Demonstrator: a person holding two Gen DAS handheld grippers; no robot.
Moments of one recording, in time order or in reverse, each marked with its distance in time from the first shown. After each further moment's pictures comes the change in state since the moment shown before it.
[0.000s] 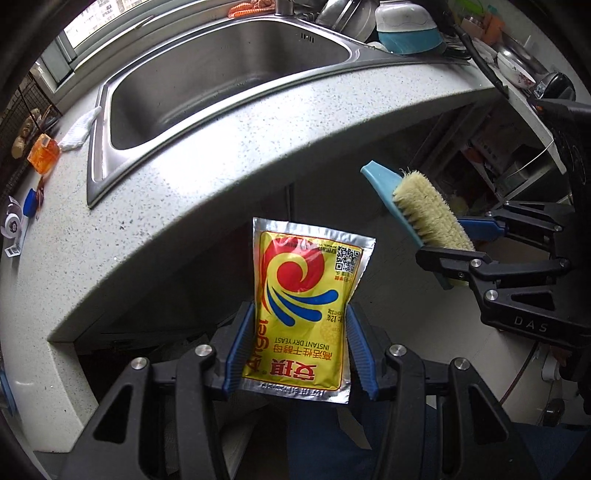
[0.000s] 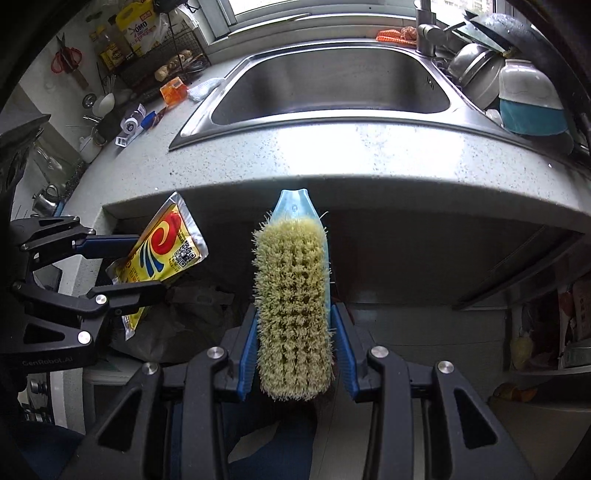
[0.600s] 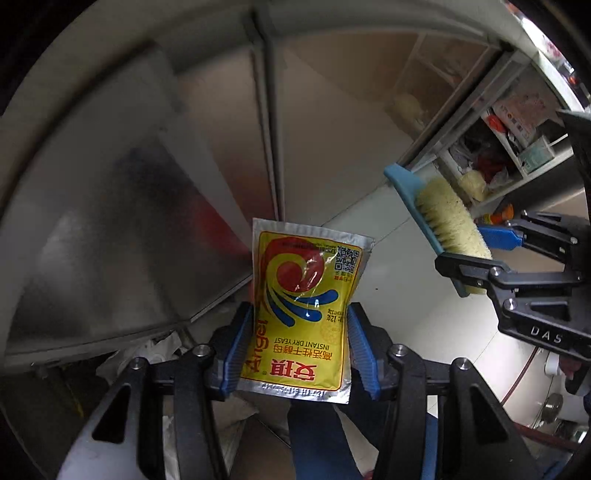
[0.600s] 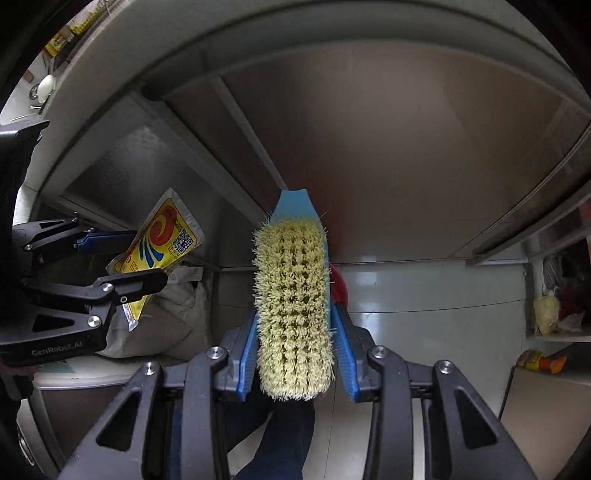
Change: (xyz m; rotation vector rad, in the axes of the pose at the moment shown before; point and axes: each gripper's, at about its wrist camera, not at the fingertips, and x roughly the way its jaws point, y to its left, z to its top) left arm 0.176 -0.002 -0.009 0.012 0.102 -0.038; right arm 0.147 -0.063 -0.051 0.098 0.097 -0.022
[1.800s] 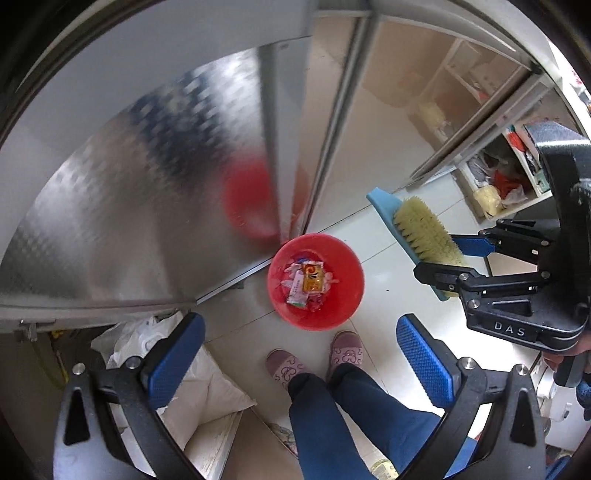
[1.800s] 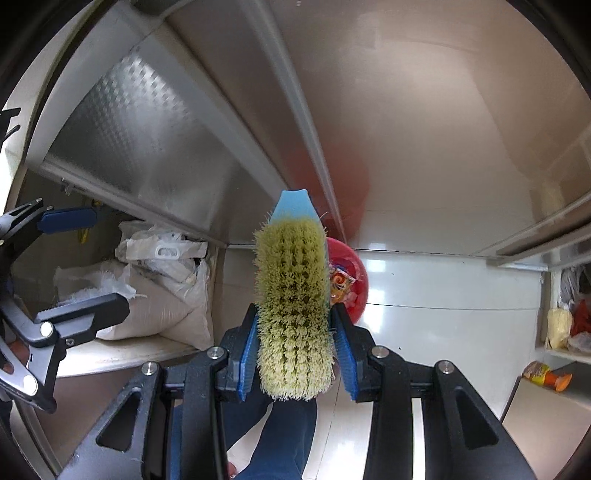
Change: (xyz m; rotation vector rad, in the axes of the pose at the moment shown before) left arm 0.007 0.035 -0.029 -0.122 -0.010 0.020; right arm 0.056 0.027 0.015 -0.111 0.095 0.043
